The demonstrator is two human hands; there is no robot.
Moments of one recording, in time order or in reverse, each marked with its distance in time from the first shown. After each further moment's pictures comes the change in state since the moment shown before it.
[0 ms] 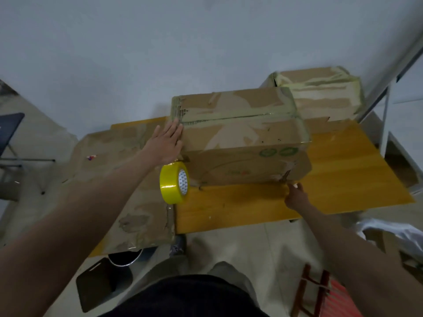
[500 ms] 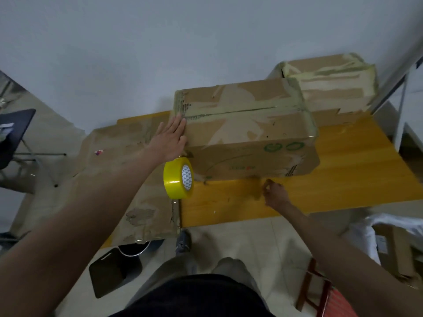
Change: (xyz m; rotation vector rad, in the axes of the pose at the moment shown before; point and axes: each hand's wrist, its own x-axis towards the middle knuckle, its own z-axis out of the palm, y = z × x) left_hand 0.003 0.000 0.005 -0.096 0.014 -0.017; right_hand -0.014 -0.058 0.030 0.224 -0.003 -0.206
